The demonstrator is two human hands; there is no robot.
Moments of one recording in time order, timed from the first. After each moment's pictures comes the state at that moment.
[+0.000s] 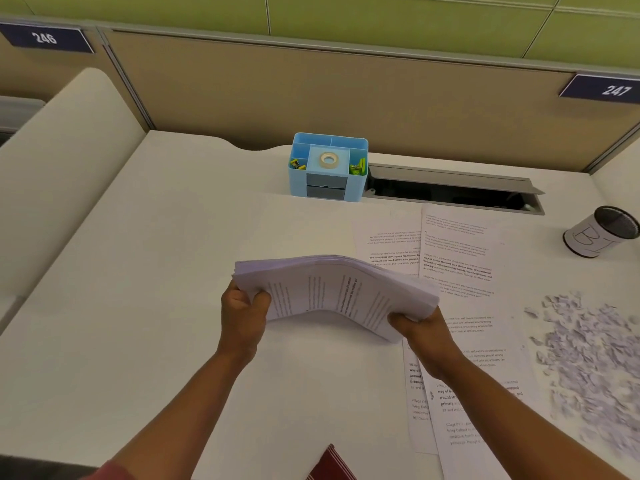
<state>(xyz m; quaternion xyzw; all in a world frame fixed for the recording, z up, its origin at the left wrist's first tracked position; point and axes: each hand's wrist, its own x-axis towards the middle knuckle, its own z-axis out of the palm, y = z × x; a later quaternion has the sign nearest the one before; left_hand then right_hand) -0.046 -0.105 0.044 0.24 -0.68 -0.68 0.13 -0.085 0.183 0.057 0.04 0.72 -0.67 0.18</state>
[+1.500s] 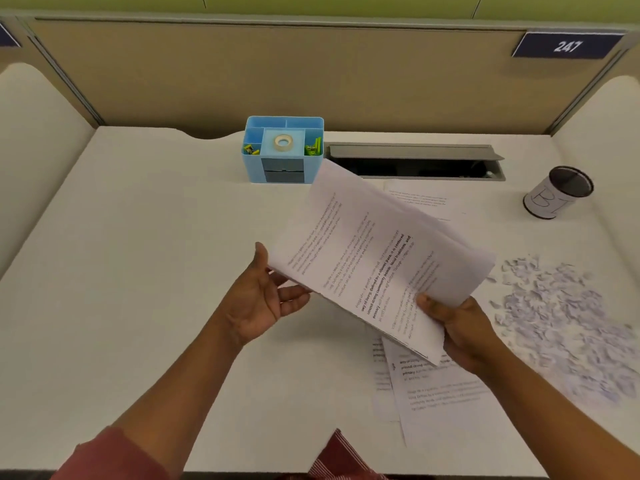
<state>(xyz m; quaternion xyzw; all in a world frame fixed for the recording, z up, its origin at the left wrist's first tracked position) -0.075 -0.038 0.081 0.22 -0.40 -0.87 -0.19 -0.072 0.288 0.076 0.20 0.57 -0.78 0.17</state>
